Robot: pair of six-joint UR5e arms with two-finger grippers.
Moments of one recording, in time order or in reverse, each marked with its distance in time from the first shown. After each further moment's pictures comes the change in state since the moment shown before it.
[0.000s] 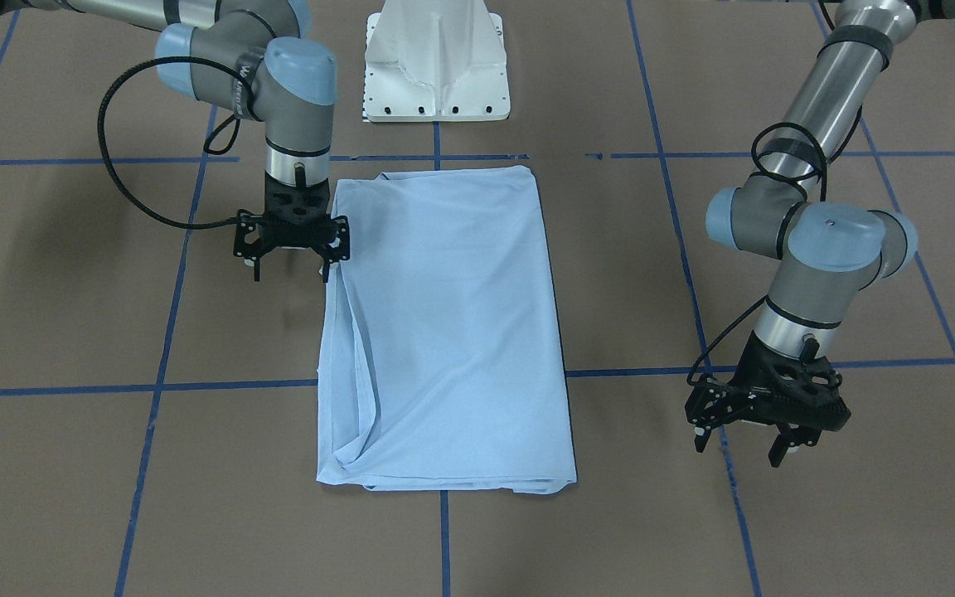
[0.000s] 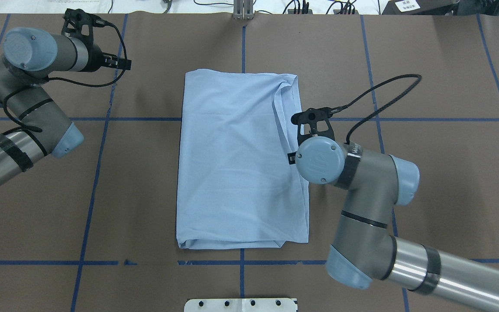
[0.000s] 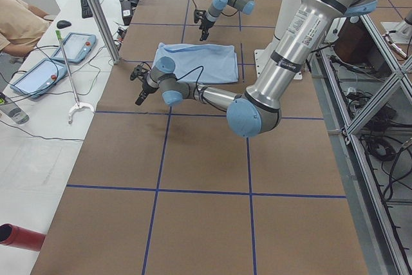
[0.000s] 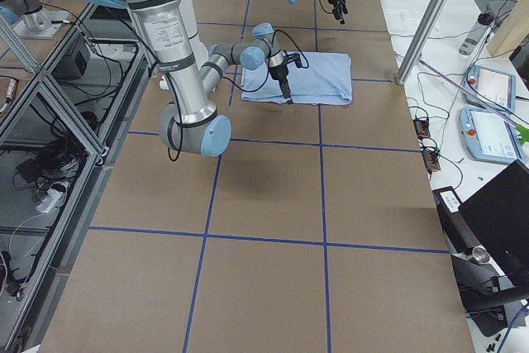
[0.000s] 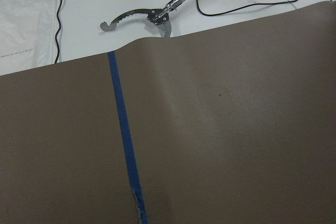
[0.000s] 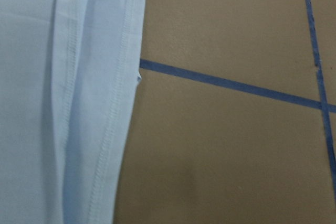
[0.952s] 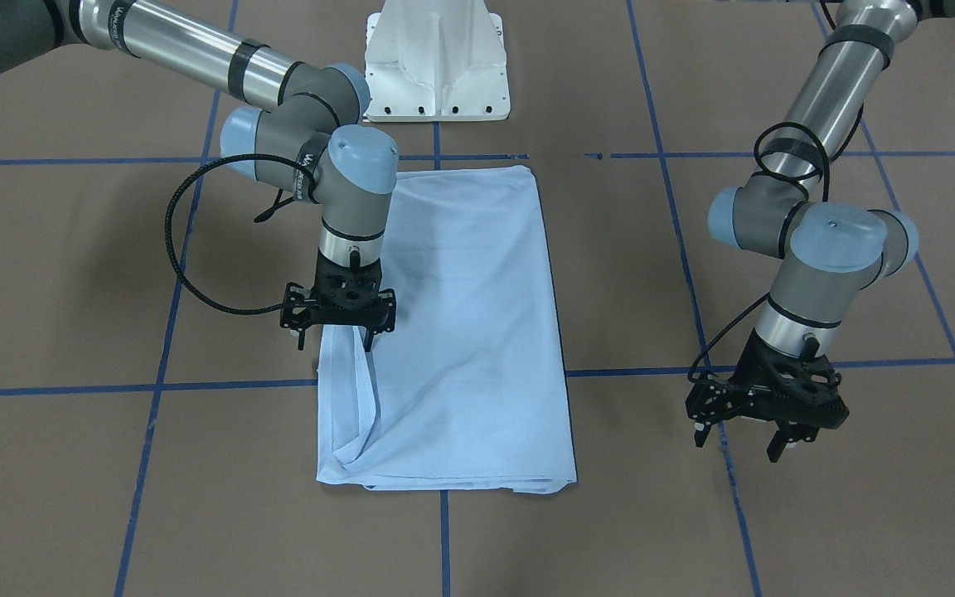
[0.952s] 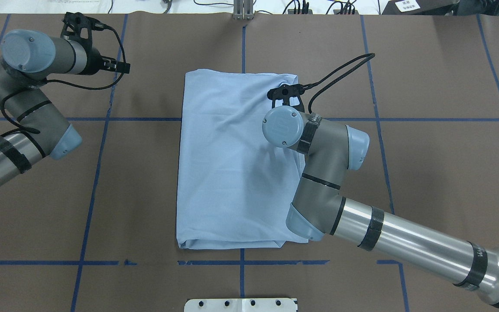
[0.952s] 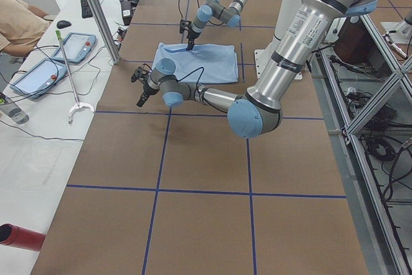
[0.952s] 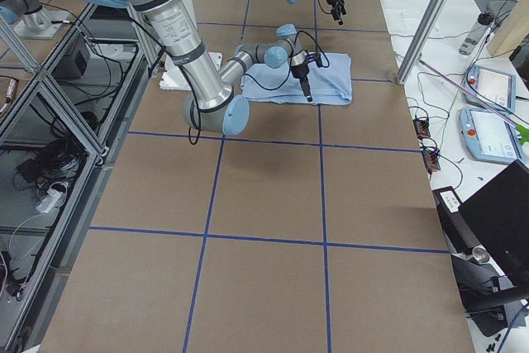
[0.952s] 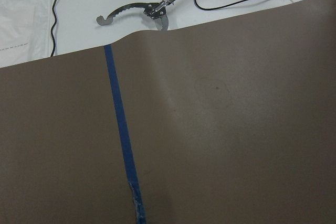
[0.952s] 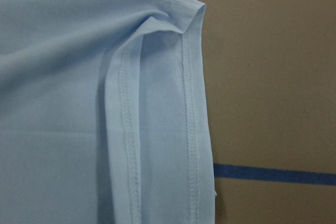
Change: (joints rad) left arm 0.001 0.010 0.001 0.000 -0.021 0.001; right arm 0.060 0.147 -0.290 0.119 0.020 -0.027
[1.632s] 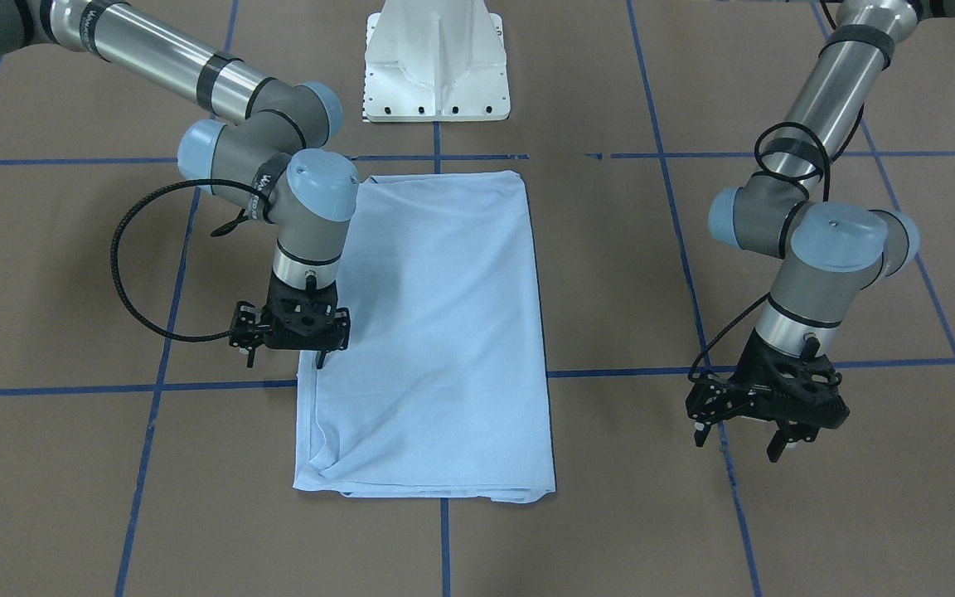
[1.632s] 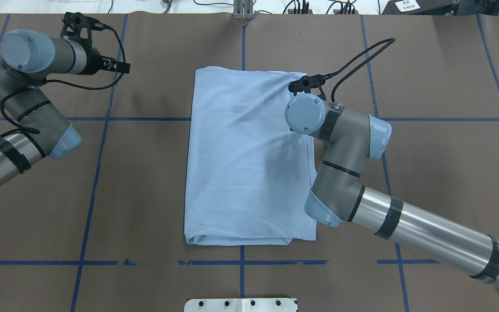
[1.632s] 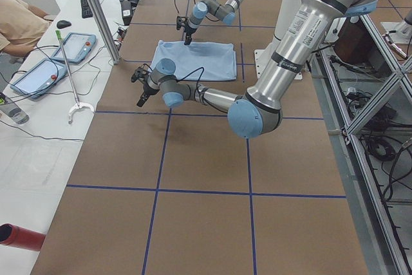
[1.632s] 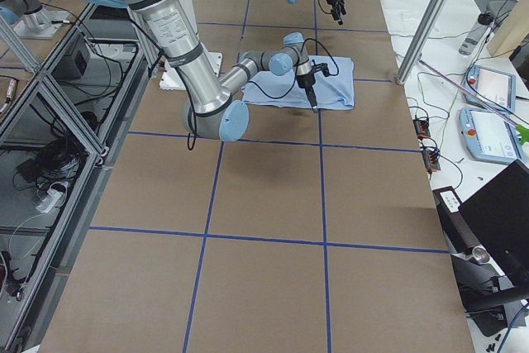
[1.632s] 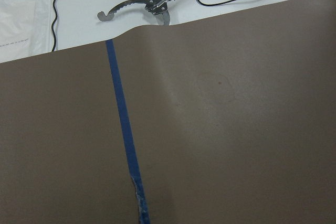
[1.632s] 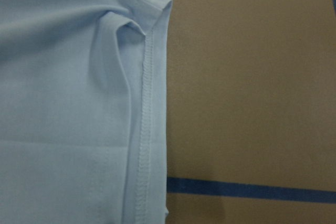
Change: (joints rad) left arm 0.000 0.001 -0.007 -0.006 -0.001 -0.002; right arm 0.062 -0.063 0.040 -0.018 0.032 -0.093
